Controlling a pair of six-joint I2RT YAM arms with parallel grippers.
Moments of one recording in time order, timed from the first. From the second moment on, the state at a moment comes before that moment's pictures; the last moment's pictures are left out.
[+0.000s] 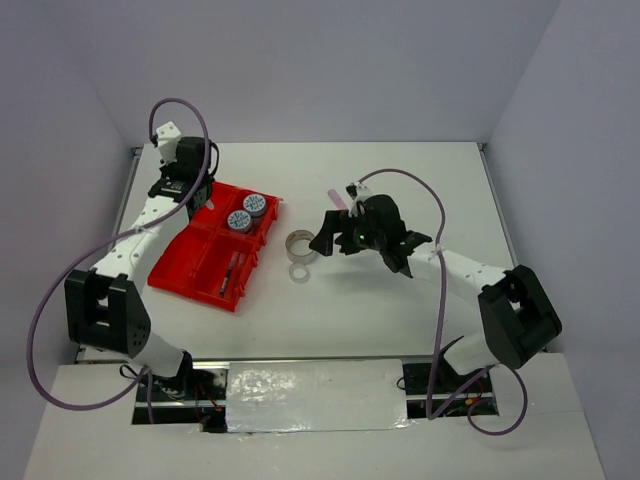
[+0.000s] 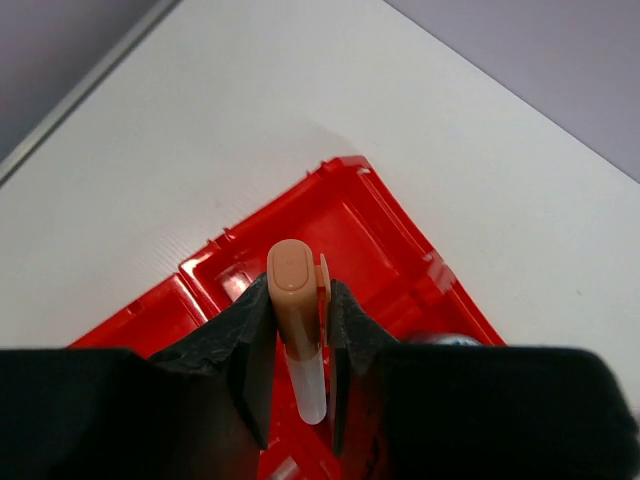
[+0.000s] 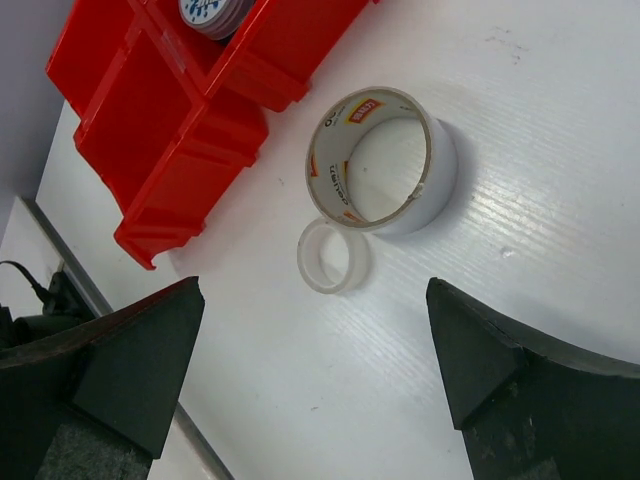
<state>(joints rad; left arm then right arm) -0.19 1.50 1.30 -0.40 -0.62 -0.58 0.56 1.43 0.82 0.12 -0.31 0.51</state>
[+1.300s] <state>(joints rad) -0.24 1.08 1.23 -0.44 -0.45 -0.61 0.52 1.56 0.88 -0.31 0.29 0.81</state>
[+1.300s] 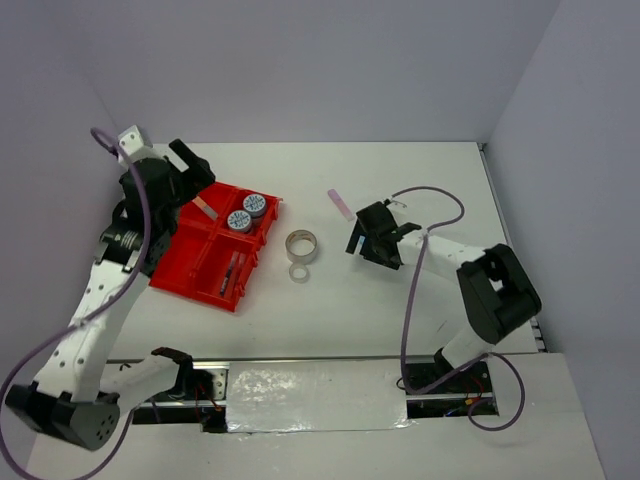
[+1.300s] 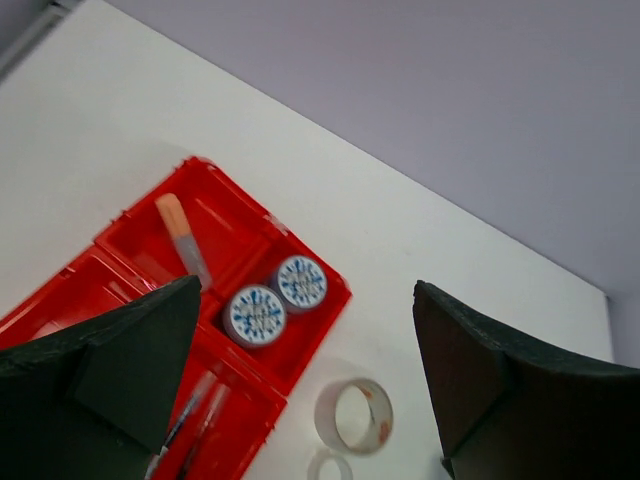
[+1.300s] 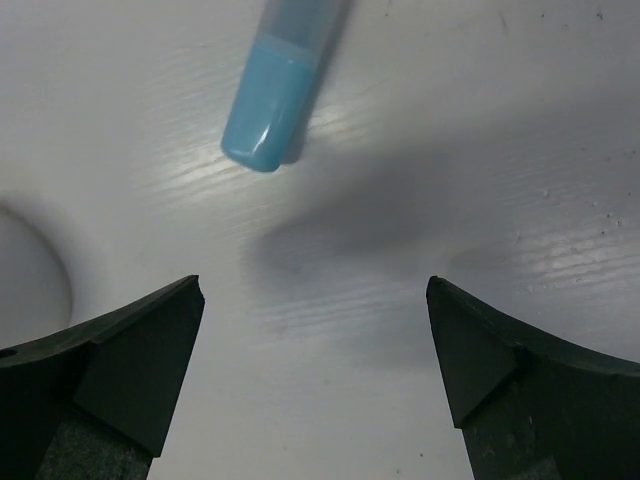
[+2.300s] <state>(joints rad) -0.41 0.96 1.13 -0.53 -0.29 -0.58 0.45 1.93 1.27 -0.48 0.40 0.84</state>
